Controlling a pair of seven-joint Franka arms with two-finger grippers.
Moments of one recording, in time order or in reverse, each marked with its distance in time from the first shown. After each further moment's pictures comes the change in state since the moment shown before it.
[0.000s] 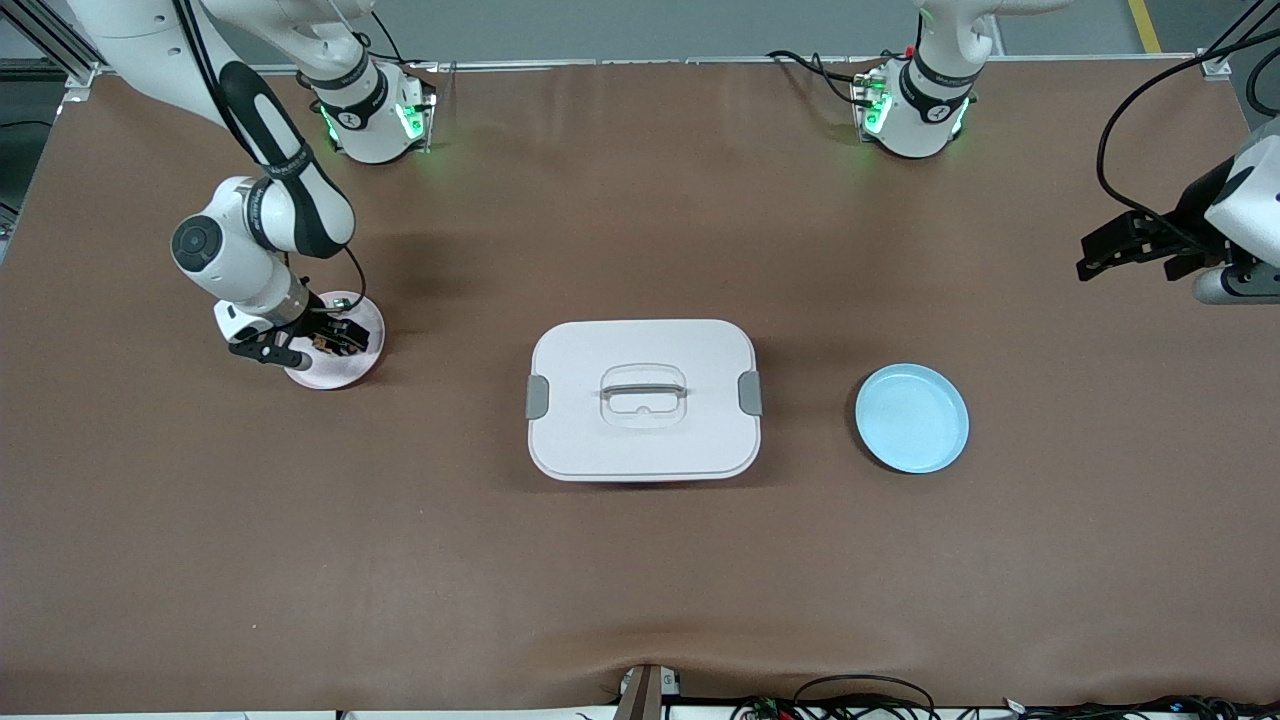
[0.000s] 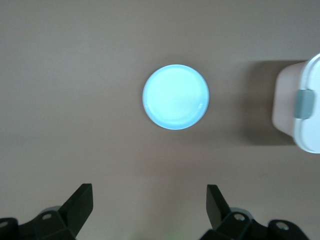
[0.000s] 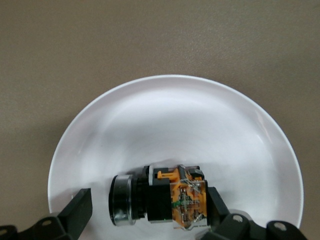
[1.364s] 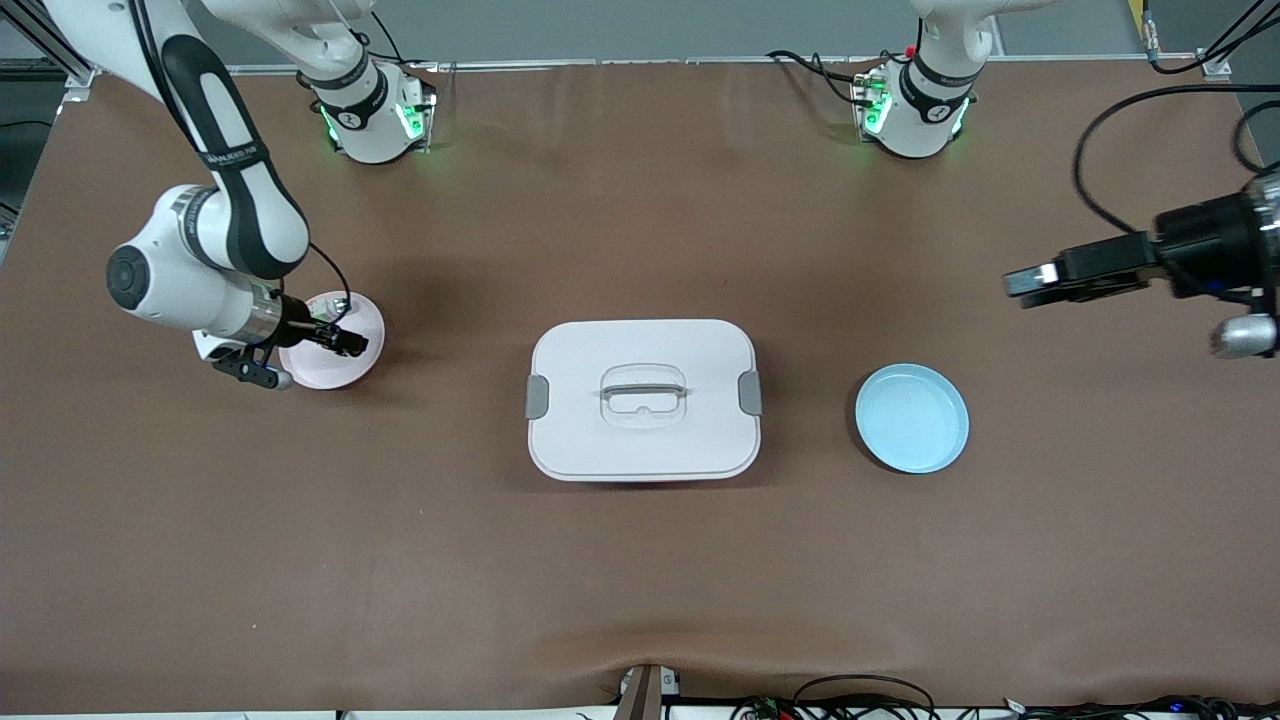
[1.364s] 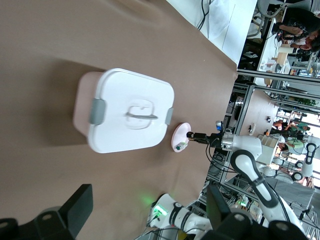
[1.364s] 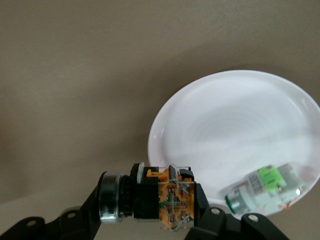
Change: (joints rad) left arm 0.147 0.099 -0.134 -0.018 -0.828 0.110 -0.086; right arm -0.003 -0.069 0.002 0.288 0.154 -0.569 0.100
